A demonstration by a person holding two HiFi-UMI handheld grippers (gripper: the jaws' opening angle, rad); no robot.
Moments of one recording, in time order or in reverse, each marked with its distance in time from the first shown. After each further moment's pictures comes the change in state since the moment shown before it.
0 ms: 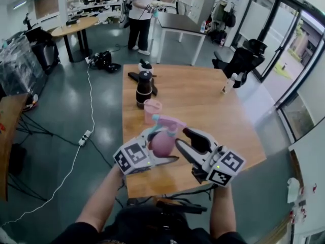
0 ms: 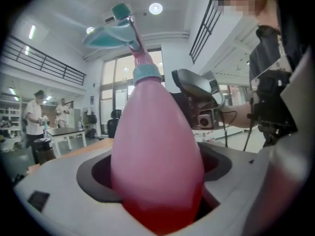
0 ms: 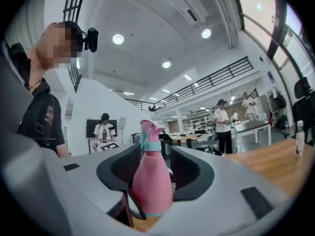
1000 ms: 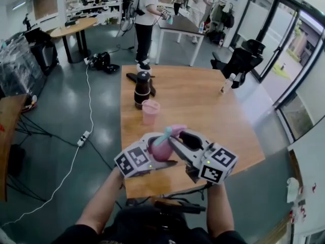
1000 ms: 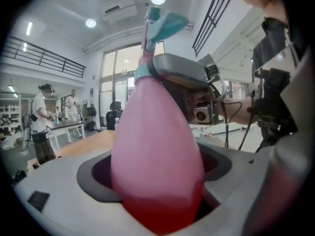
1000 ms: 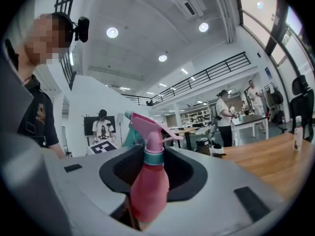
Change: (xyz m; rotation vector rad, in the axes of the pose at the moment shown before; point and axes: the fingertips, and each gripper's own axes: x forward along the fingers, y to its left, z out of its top) left arm 0.008 -0.010 -0.021 -0.020 0.093 -0.013; right arm 0.020 -0.006 -0.013 0.028 0.073 -0.026
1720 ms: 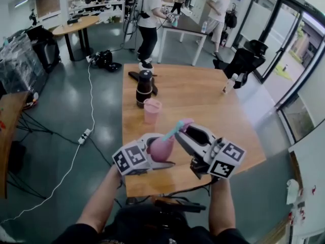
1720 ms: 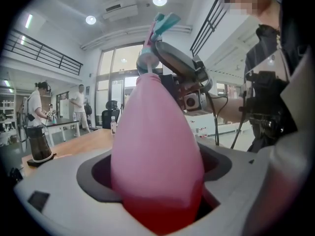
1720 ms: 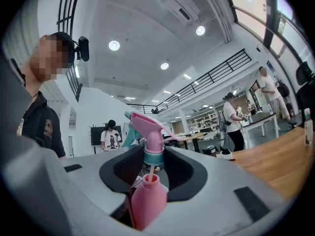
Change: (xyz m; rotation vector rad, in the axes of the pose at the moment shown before) left arm -0.007 -0.005 -0.013 -0.007 -0.009 -0.055; right arm -0.008 0.000 0.027 0.048 -0.104 0.095
